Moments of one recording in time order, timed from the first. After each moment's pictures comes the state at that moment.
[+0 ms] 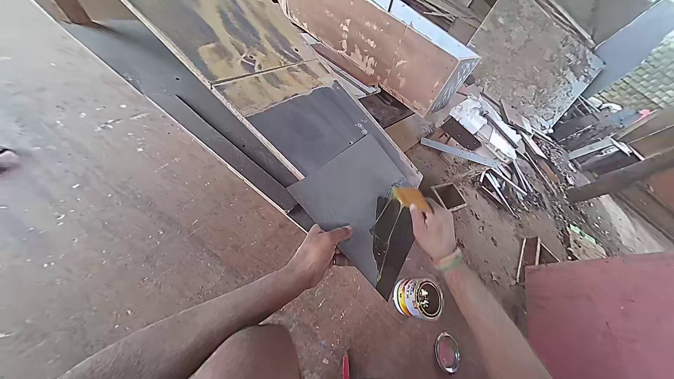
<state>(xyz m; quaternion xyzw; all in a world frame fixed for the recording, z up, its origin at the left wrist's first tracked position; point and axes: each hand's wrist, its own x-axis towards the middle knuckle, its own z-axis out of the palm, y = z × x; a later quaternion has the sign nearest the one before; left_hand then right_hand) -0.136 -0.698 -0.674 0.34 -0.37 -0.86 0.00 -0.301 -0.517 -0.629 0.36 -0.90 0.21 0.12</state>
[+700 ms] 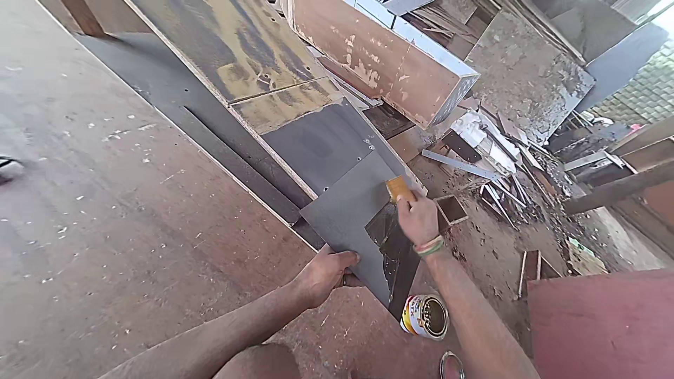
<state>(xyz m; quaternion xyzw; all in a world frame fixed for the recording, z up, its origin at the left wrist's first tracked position) -0.128 -0.711 -0.678 0.25 -0.34 -0.91 -0.04 -0.315 -0.595 -0.622 0.34 -0.92 0.18 0.09</state>
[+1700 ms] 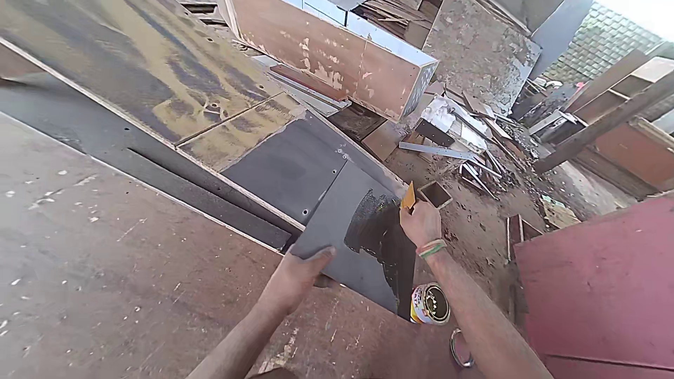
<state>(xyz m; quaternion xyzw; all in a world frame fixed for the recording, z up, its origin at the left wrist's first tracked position) -0.131 -0.758 -0.664 0.26 -0.49 -0.83 0.02 -0.319 -0.580 -0.590 0.05 -0.99 0.06 -0.07</state>
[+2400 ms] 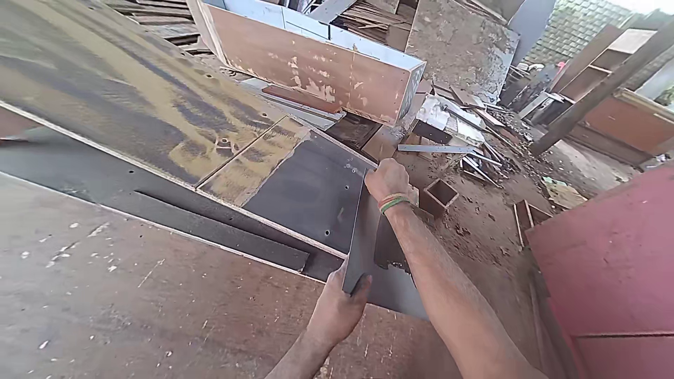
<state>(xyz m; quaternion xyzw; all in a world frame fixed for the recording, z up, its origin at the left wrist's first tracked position) -0.127 -0.759 -0.680 0.10 -0.74 -0.66 0.06 -0.326 -0.734 -0.542 0.03 -0.99 0.14 -0.04</state>
